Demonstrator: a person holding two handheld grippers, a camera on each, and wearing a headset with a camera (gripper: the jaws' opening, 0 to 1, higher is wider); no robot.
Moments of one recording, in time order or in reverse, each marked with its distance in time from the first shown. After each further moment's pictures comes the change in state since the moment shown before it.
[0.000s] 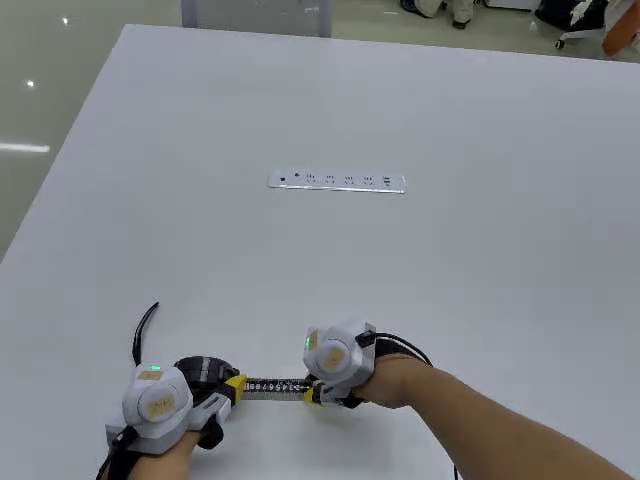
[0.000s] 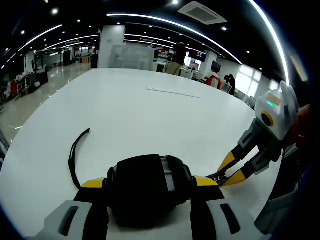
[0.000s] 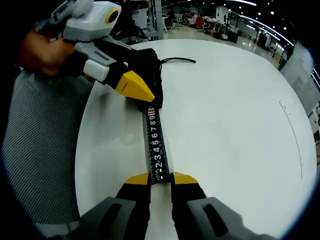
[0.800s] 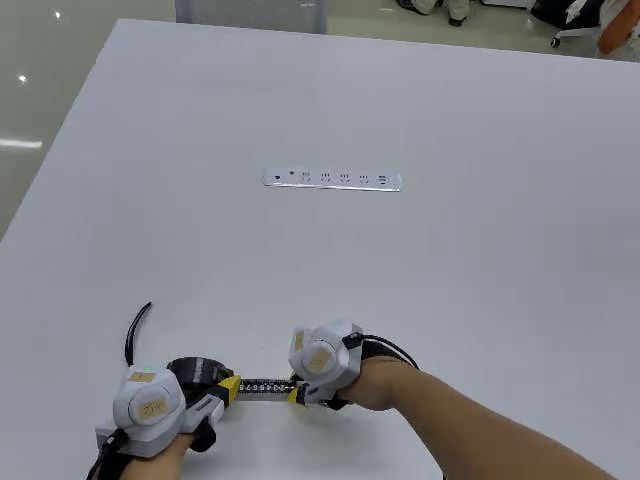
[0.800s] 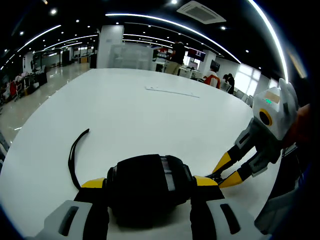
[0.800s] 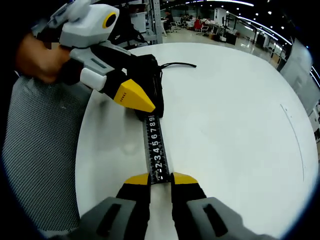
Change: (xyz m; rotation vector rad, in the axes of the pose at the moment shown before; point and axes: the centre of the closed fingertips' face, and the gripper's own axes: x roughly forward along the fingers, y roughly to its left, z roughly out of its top) left arm 0.000 0.000 0.000 0.009 0.004 -0.007; right arm 0.006 0.002 0.013 0.016 -0.034 0.003
